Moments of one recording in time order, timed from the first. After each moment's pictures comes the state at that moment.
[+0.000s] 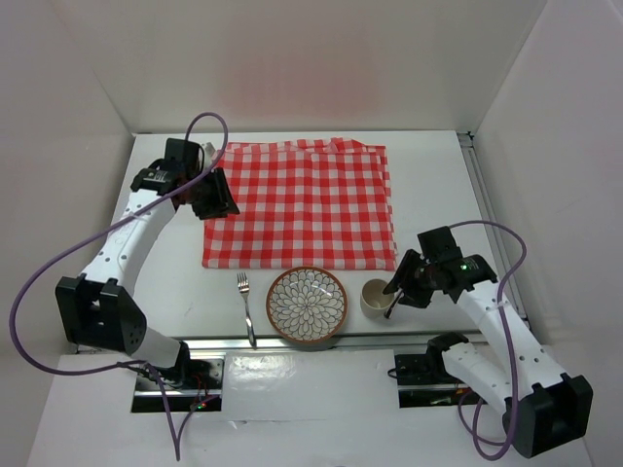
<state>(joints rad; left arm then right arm) -0.13 1.46 1.38 -0.86 0.24 -0.42 0.28 0.86 0.71 -0.97 -0.16 0.82</state>
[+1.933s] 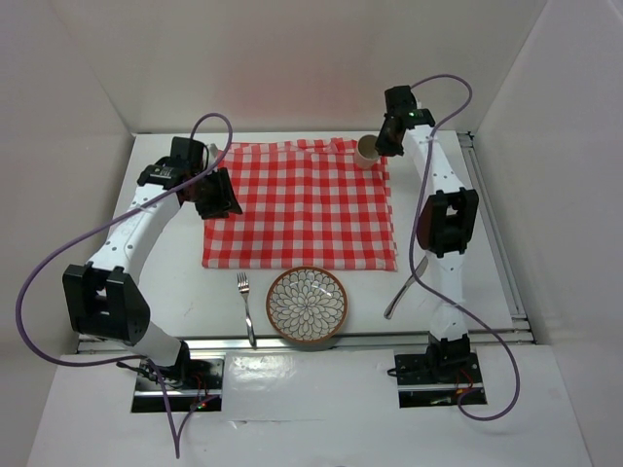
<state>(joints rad) -0.13 1.53 1.40 -0.85 0.24 -0.43 0.17 2.36 2.39 -0.91 0.15 0.51</state>
